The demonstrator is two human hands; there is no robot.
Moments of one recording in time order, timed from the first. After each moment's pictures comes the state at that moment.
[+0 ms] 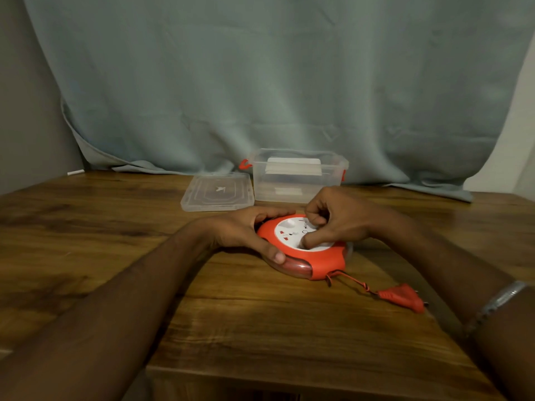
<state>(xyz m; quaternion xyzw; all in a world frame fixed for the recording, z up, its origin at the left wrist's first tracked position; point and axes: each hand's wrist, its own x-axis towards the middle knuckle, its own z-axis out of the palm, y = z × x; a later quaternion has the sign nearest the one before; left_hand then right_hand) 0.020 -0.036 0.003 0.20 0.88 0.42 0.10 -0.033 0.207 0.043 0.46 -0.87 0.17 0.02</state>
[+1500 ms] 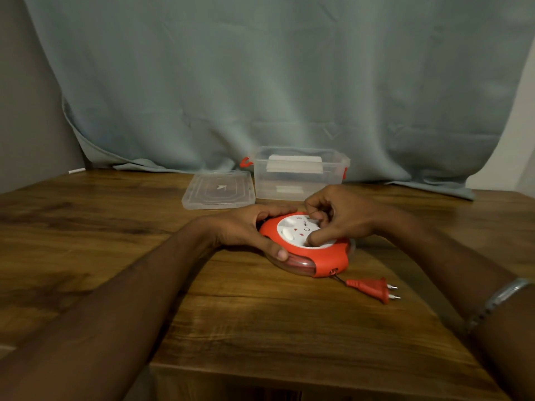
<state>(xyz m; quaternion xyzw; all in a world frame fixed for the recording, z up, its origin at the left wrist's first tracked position) 0.018 -0.035 0.002 0.19 0.89 0.41 0.10 -0.039 0.210 0.040 0.45 -0.87 0.21 -0.01</state>
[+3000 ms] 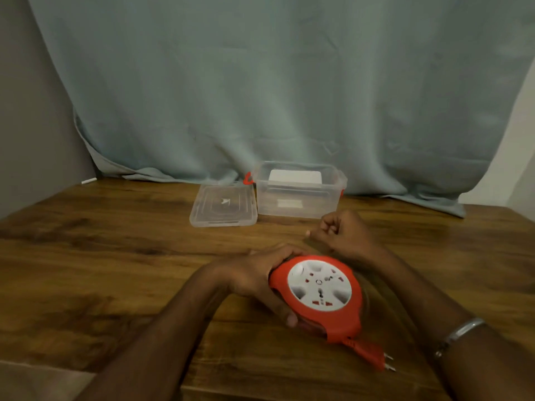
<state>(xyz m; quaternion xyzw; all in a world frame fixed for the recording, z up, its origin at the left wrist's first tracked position) 0.063 -0.001 0.002 0.22 0.90 0.36 0.13 -0.049 0.221 0.008 0.29 -0.87 0.40 0.05</state>
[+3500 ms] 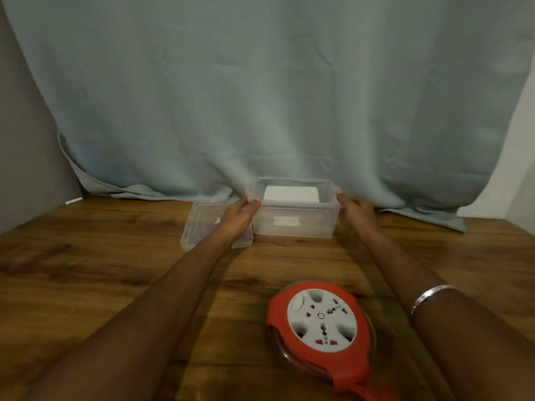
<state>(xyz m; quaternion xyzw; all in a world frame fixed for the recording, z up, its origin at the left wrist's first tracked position) -0.052 -0.042 0.048 -0.07 0.80 0.58 -0.16 -0.146 0.207 0.055 -0.04 -0.77 0.64 0.06</state>
